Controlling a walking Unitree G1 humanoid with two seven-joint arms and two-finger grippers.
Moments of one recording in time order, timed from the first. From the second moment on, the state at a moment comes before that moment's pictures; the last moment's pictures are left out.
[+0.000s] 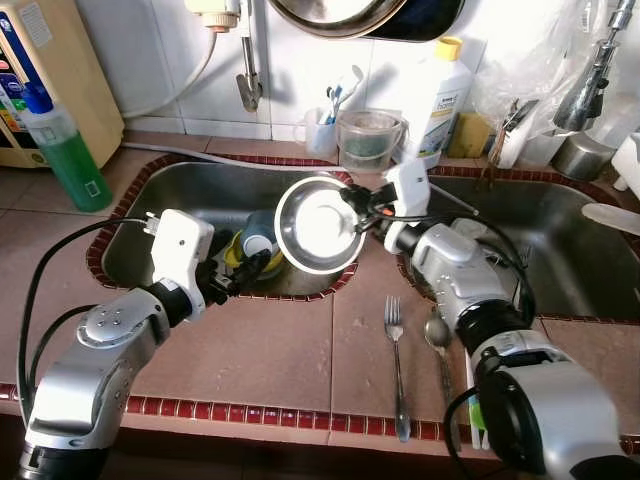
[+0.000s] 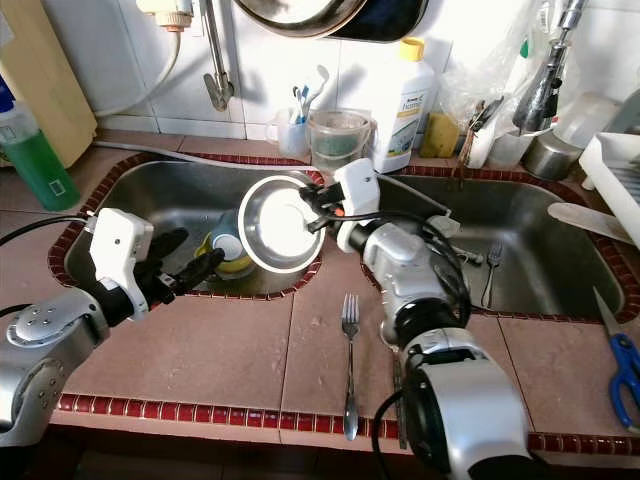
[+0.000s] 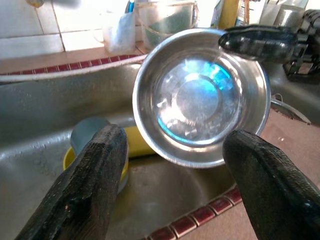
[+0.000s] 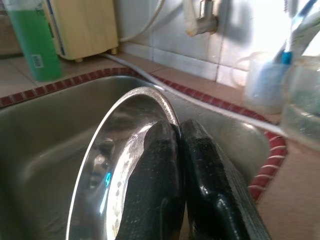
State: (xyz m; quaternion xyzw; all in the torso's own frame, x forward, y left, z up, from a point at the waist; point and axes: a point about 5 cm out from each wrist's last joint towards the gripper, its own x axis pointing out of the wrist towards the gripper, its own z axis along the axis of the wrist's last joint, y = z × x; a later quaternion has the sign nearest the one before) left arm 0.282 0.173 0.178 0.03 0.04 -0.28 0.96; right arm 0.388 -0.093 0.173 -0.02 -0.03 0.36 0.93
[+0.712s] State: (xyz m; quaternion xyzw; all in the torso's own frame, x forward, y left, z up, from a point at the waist) left arm 0.255 0.187 0.184 0.03 0.08 -0.28 0.96; right arm 0.382 -0.075 0.172 0.00 -0.04 0.40 0.92
